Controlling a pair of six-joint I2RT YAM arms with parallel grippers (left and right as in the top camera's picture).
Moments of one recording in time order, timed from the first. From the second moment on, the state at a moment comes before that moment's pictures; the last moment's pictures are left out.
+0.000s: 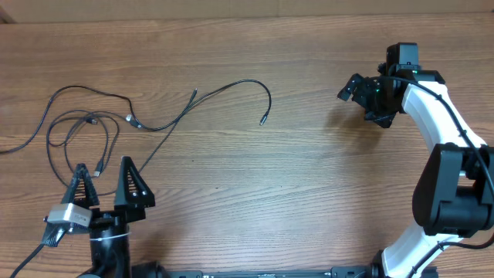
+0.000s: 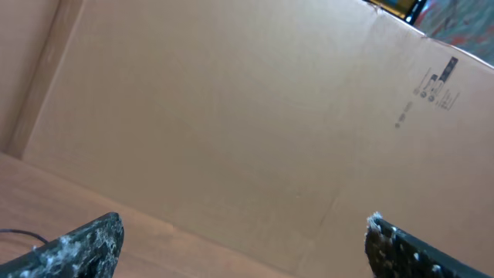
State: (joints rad) left arm 0.18 0.01 0.42 -0.13 0.07 -0.50; right arm -0.07 1.91 1.40 -0.76 -0.25 0.49
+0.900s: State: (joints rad) left arm 0.05 0.01 0.05 -0.11 0.07 -0.50; right arm -0.07 1.91 1.40 -0.76 -0.25 0.49
